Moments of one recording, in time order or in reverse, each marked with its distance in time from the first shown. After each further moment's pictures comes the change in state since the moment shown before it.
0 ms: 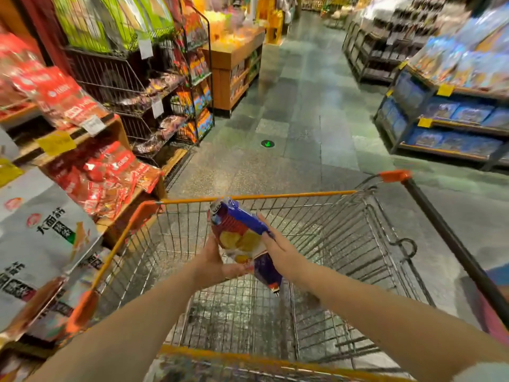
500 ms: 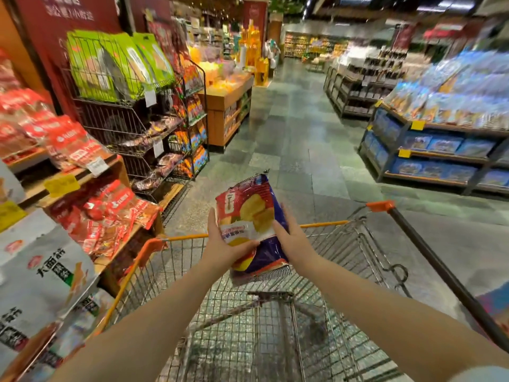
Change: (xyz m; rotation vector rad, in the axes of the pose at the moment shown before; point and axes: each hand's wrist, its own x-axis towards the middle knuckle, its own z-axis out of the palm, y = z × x) left_hand 0.024 0.099 -0.044 -0.401 0.280 -0.069; right_hand 0.018 -0.075 -0.024 0.254 0.340 -0.063
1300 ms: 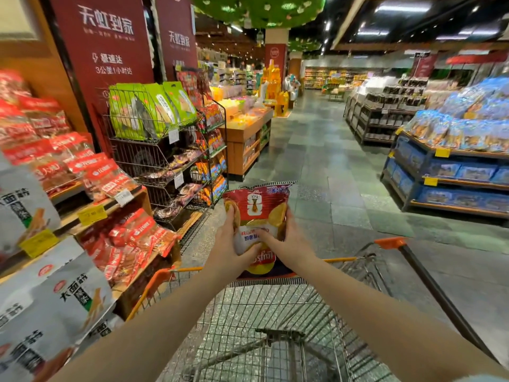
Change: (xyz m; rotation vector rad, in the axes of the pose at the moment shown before) left_hand 0.011 0.078 0.011 0.278 0.049 0.268; right_hand 0.044 -0.054 -0.025 -0.386 0.006 -0.168
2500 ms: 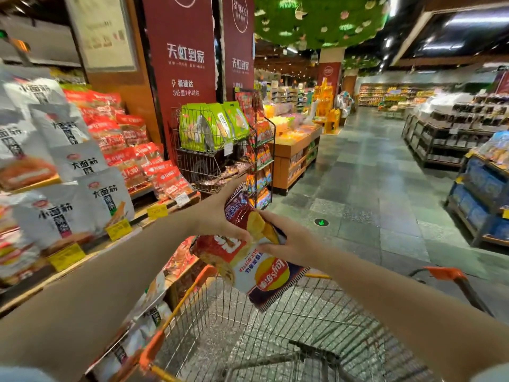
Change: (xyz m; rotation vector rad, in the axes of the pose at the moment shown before) left_hand -0.024 0.094 -0.153 0.423 -0.244 -0.037; right_hand -0.018 -0.081 0.013 -0.187 -0.428 -0.574
